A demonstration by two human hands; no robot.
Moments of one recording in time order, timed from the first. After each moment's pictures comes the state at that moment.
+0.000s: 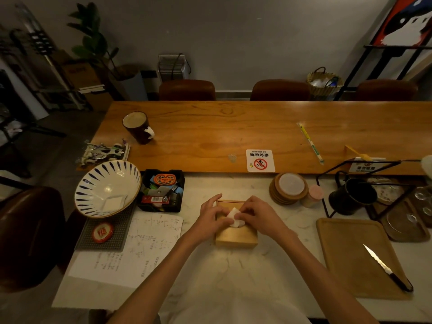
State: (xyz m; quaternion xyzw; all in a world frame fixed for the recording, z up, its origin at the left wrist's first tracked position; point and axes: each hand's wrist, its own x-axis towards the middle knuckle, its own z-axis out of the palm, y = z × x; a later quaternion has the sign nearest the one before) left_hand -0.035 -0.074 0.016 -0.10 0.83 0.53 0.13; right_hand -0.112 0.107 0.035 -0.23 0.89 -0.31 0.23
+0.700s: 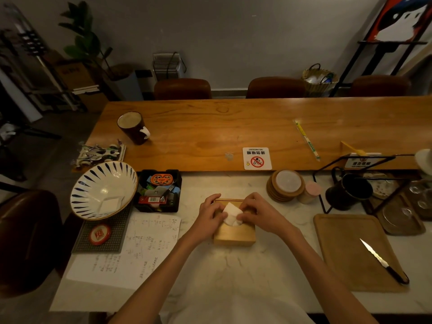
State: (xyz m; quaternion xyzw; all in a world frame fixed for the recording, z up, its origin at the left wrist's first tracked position) left_hand -0.038 -0.071 0.003 -0.09 0.84 0.53 0.08; right_hand -0.120 0.124 0.024 -0.24 0.86 -0.35 0.28
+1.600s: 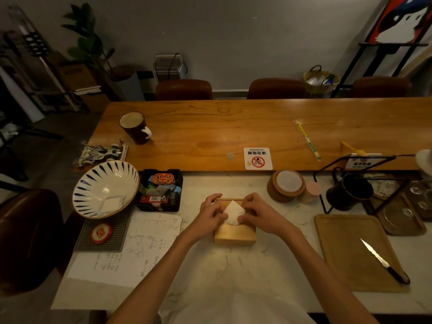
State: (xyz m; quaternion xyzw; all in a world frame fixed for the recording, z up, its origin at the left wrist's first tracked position) left_hand -0.039 -0.080 -0.003 -0.08 0.83 0.54 0.12; right_hand -0.118 0.125 0.020 -0.29 0.86 -0.32 0.28
